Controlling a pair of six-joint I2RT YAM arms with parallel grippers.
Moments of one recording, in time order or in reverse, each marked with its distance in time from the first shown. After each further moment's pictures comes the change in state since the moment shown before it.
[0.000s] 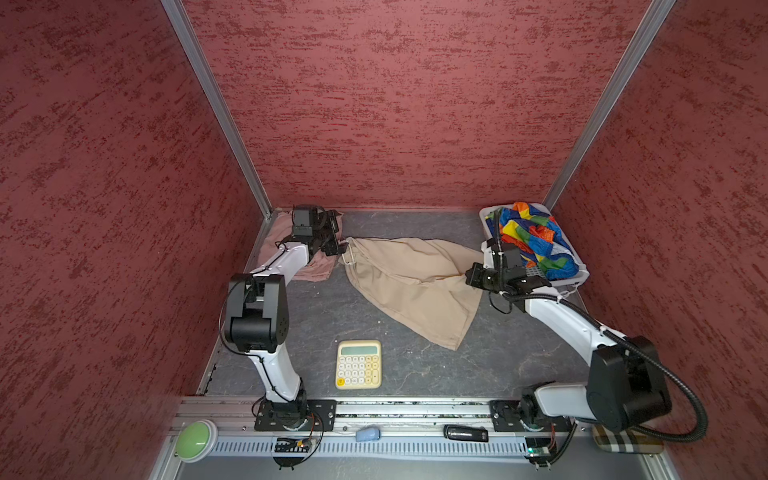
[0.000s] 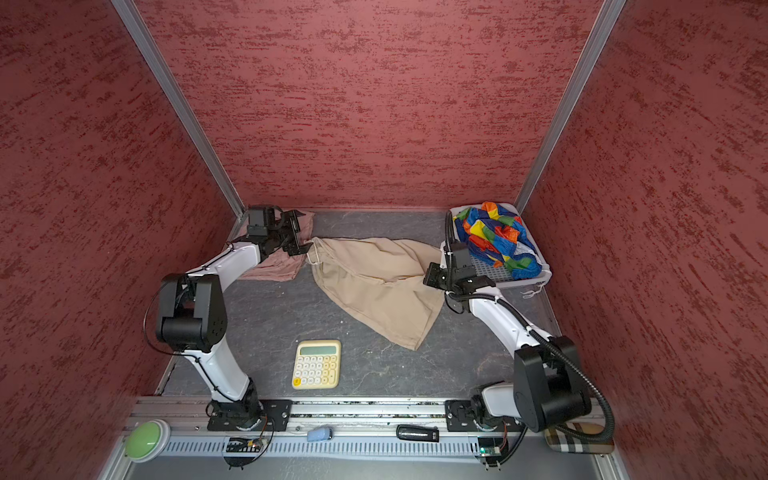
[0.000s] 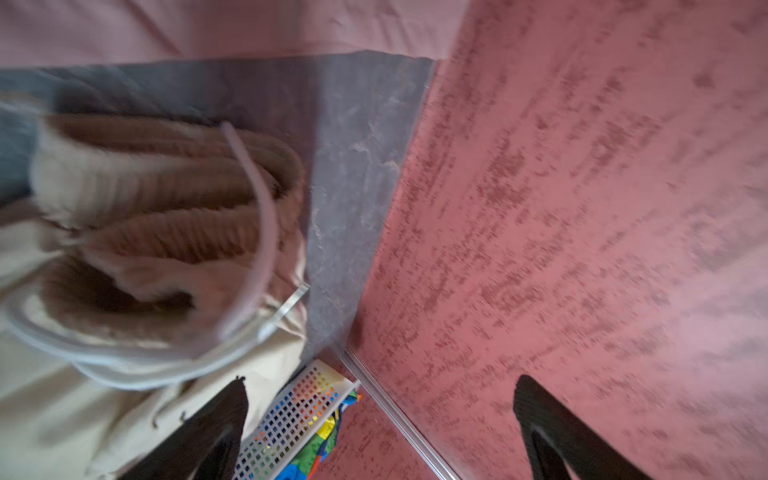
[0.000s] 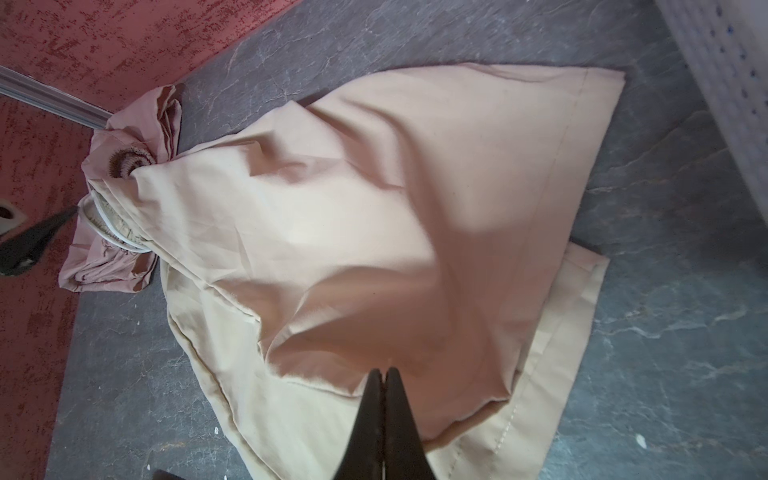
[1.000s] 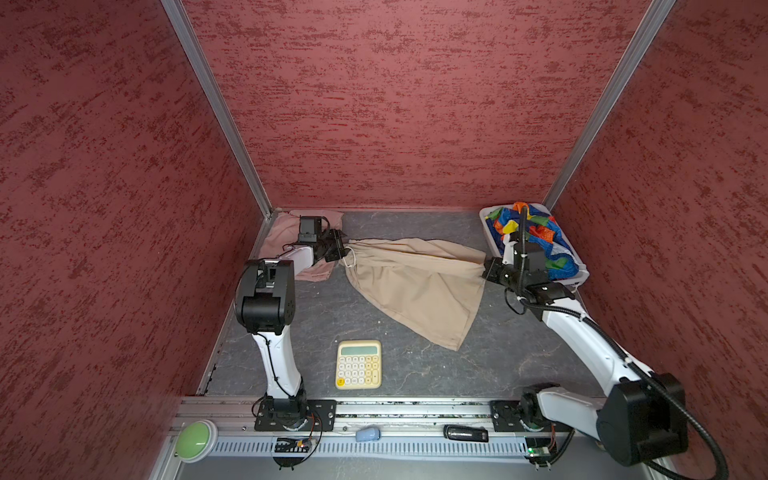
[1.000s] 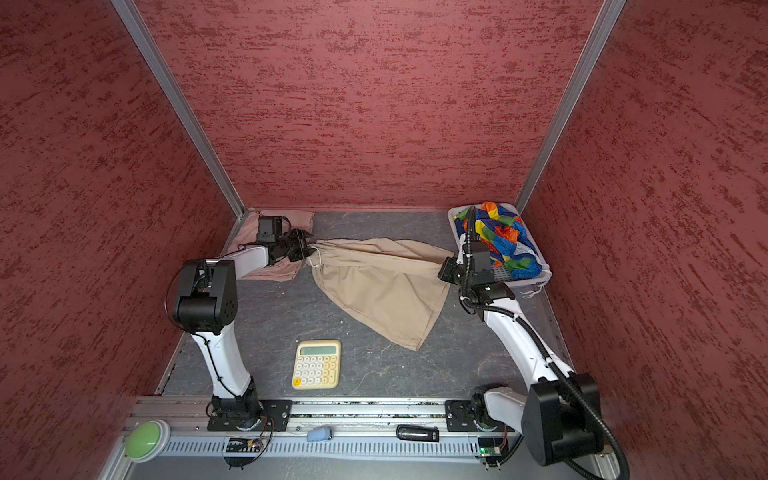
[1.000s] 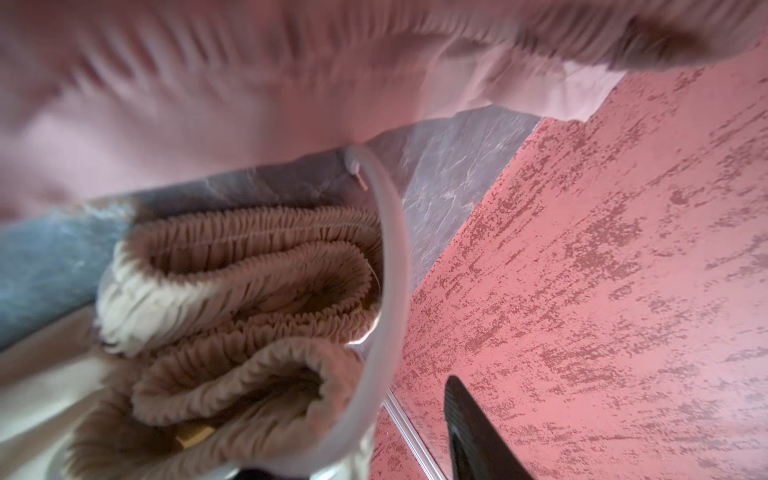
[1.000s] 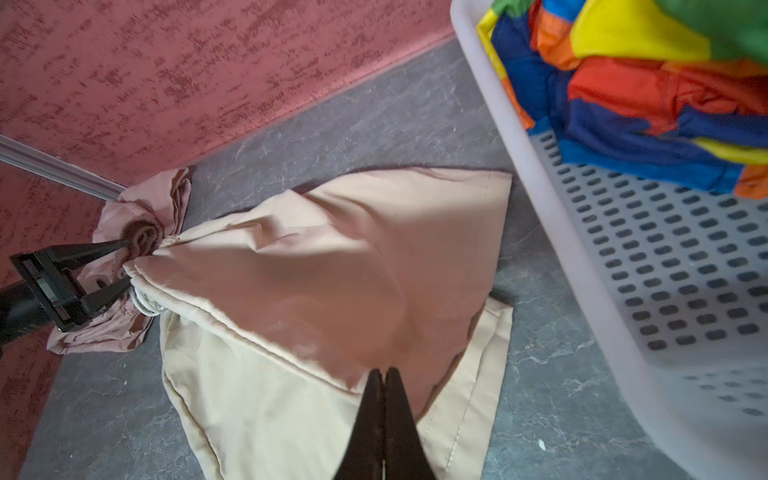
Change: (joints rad) left arm 0.035 0.143 -0.013 0.087 0.096 -0.033; right arm -0.089 -0.198 -0.028 0.009 0.081 -0.054
